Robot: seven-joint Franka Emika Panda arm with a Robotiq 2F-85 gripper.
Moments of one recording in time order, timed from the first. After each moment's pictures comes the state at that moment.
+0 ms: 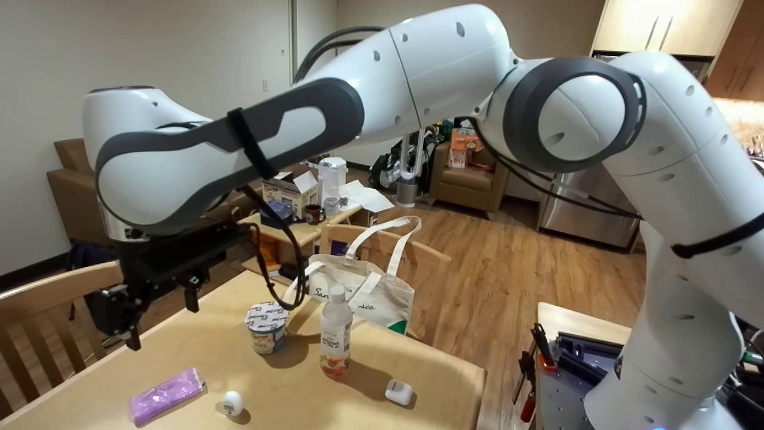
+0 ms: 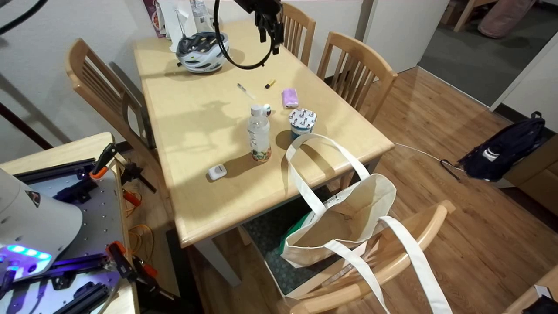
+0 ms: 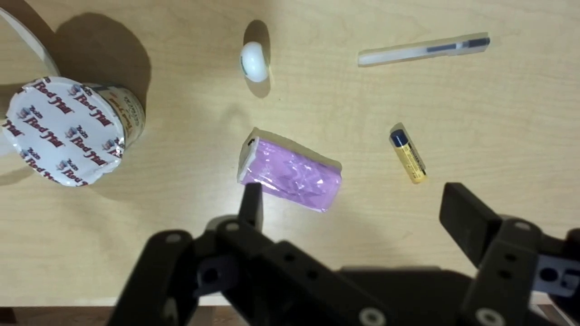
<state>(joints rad) 0.32 0.84 0.07 -1.17 -0.04 2.03 0.41</state>
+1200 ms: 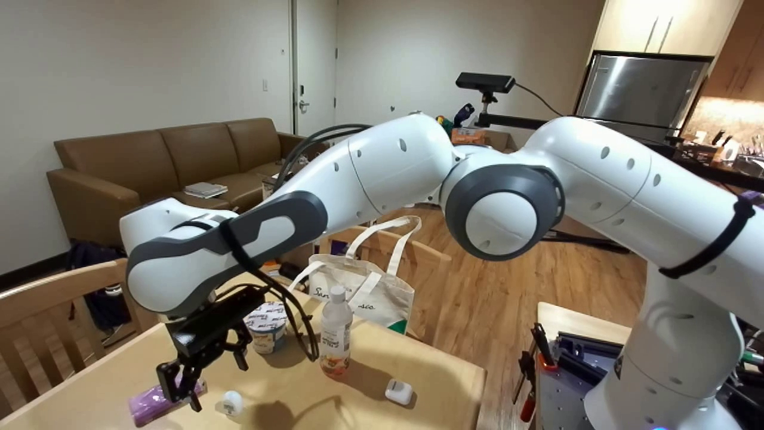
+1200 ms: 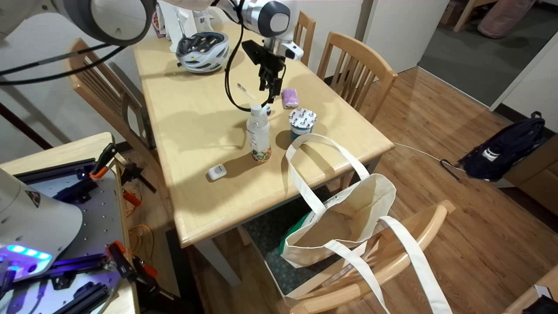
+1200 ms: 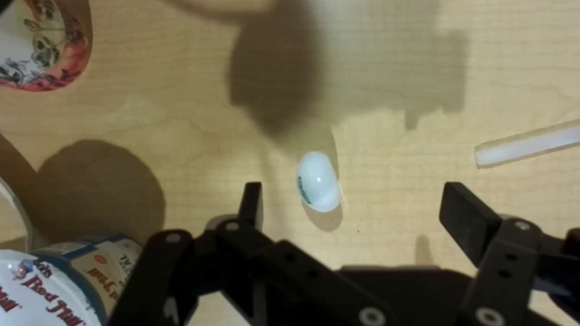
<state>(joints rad) 0.29 1.18 0.04 -0.92 0.03 1.82 0.45</state>
